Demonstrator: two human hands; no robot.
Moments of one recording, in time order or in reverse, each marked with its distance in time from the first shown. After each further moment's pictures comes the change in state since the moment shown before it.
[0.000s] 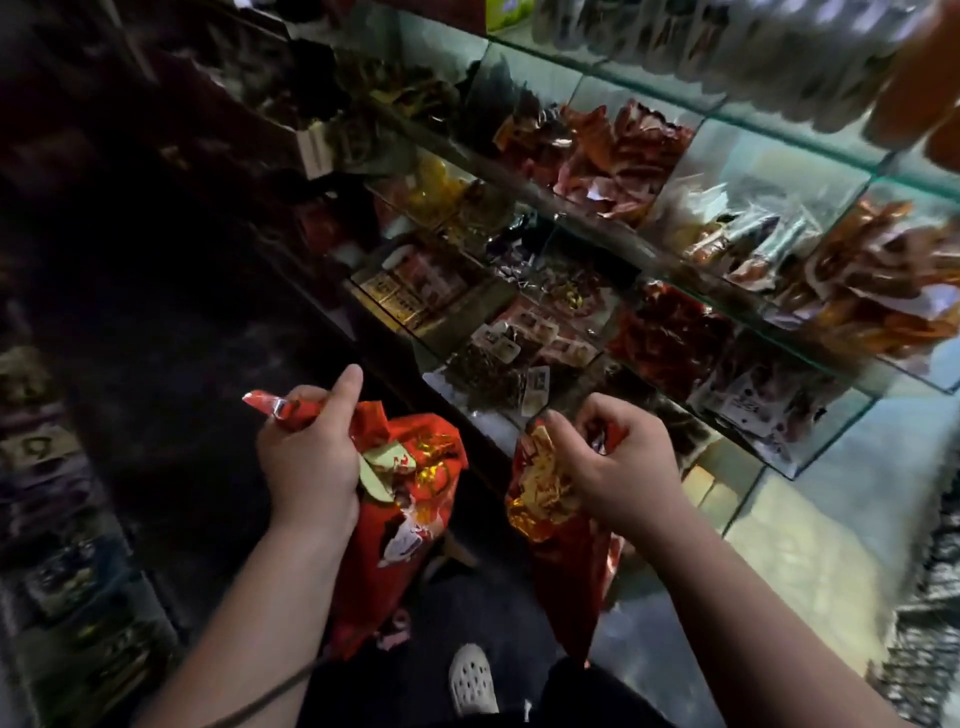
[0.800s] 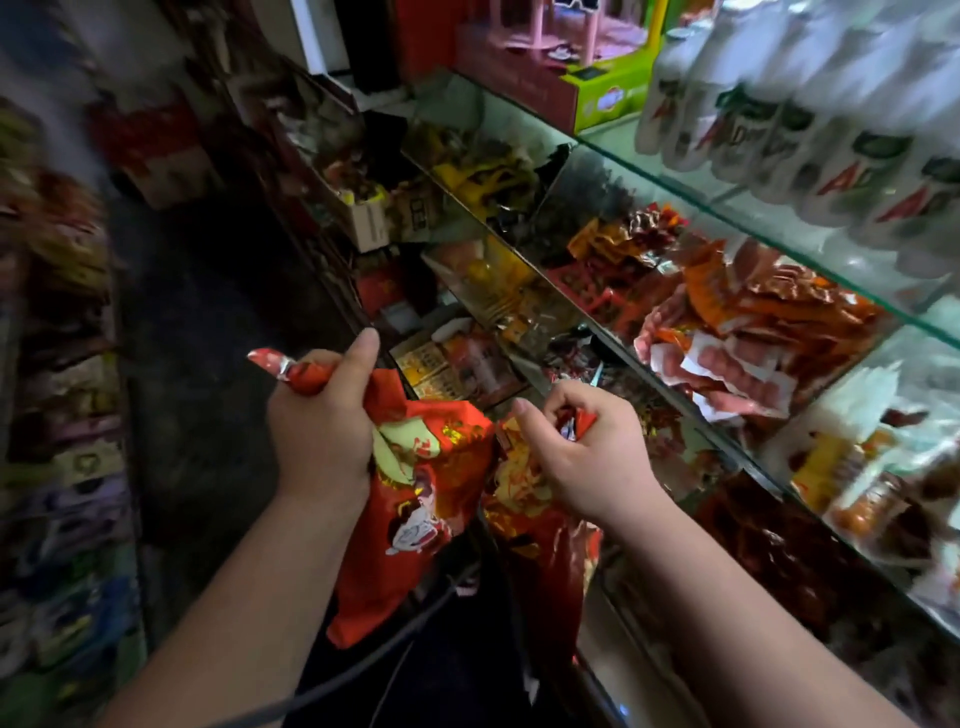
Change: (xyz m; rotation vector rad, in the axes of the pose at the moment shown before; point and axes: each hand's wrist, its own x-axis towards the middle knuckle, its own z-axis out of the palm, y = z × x) left_hand 0.213 0.041 0.181 0.047 0.145 0.134; right_hand 0.315 0.025 0.076 0.173 -0.137 -0.262
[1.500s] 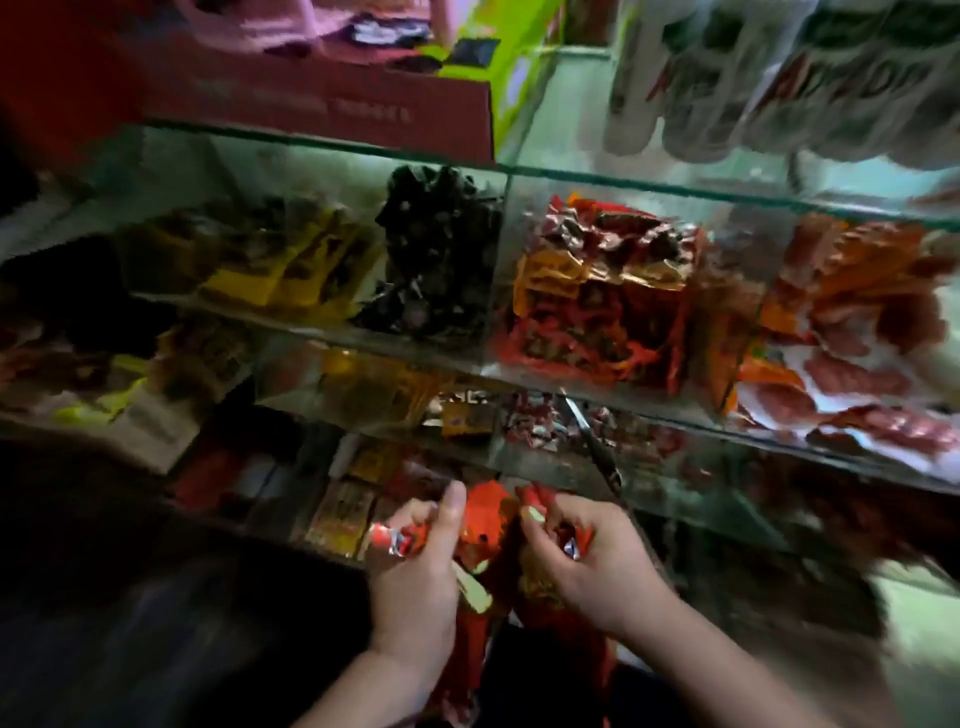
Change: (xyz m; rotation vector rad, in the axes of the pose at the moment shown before) left_hand 0.231 -0.164 0.136 0.110 -0.876 -0.077; right_hand 0.130 0.131 0.167 -0.172 0.347 0.493
